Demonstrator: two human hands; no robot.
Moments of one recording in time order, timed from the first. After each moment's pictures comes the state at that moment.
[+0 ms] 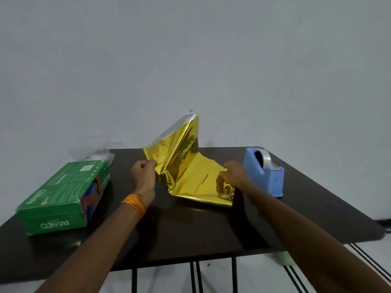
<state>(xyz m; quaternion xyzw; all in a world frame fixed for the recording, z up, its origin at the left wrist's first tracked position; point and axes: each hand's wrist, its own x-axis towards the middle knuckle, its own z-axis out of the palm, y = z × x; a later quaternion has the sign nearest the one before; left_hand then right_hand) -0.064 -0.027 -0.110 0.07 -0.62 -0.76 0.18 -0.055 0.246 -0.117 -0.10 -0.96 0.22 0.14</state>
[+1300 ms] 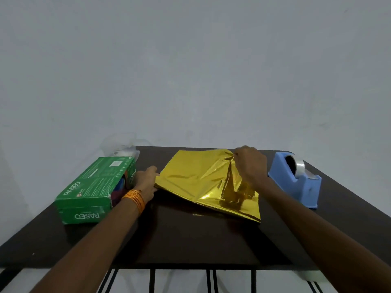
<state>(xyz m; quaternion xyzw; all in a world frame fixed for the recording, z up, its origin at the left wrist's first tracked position) -0.092 -0.104 -0.129 0.18 -0.63 -0.75 0.06 -0.067 0.192 -0.084 -0.03 -0.93 0.02 0.36</state>
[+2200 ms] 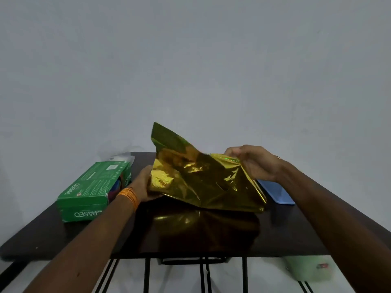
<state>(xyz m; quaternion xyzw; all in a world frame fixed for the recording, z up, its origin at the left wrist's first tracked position) -0.043 -0.097 -0.093 0.13 -0.60 -0.78 -0.13 0.044 0.220 -0.003 0.26 -0.67 0.66 -0.20</state>
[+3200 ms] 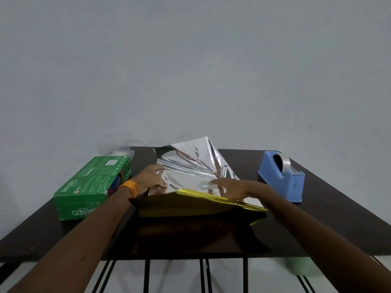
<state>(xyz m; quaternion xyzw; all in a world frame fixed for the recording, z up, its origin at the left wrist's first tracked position) -0.087 -0.112 -0.116 -0.09 -0.85 -0.51 -0.09 -0.023 0.189 -0.099 0.15 -0.97 0.13 -0.18</state>
